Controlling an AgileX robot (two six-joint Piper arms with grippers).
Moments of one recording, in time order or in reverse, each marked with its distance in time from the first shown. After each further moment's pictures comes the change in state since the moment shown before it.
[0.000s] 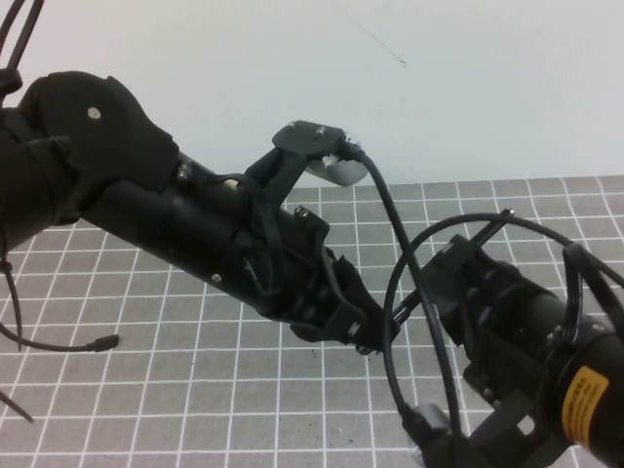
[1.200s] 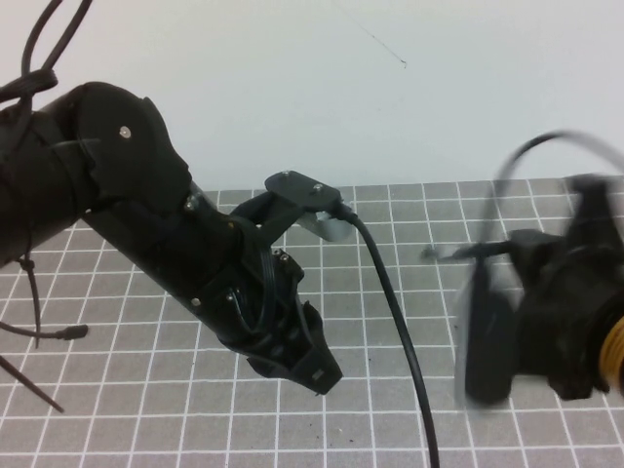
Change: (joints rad) right arm -0.104 0.000 -0.012 0.087 0.210 0.462; left arm 0.000 0.029 -0.004 0.249 0.122 -0.108
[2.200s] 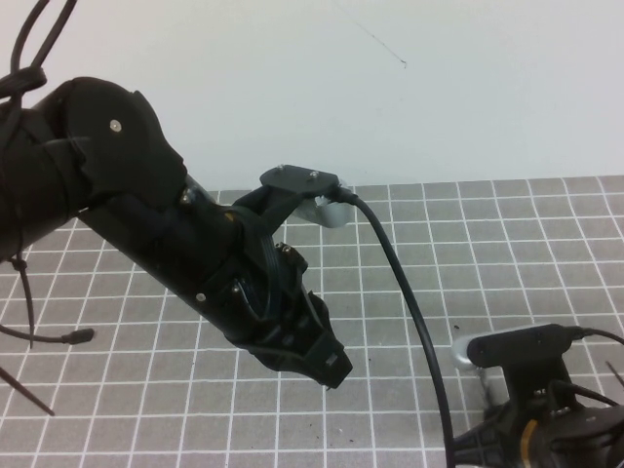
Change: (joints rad) right arm -0.161 0.410 0.165 0.182 -0.302 1.596; left arm 0.000 -0.012 0.000 -0.057 -0.001 -0.069
